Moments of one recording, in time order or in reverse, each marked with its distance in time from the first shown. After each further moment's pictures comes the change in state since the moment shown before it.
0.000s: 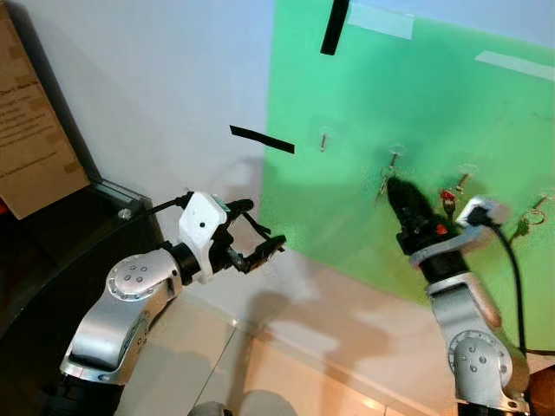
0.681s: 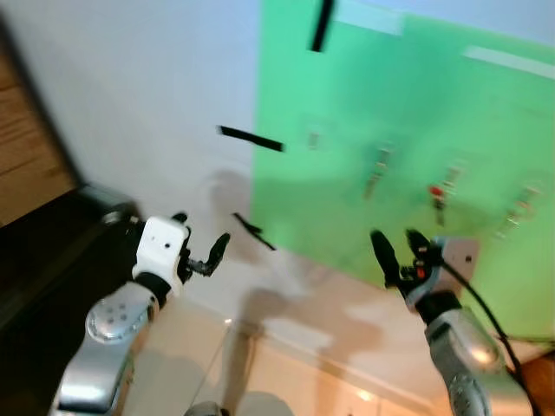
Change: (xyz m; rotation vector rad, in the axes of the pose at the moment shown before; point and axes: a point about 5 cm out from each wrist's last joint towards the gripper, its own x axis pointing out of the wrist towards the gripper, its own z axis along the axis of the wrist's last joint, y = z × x) left arm -0.039 0.008 -0.043 -0.032 0.110 0.479; right arm -0.045 -0.023 -0.044 -0.403 0.293 -0.260
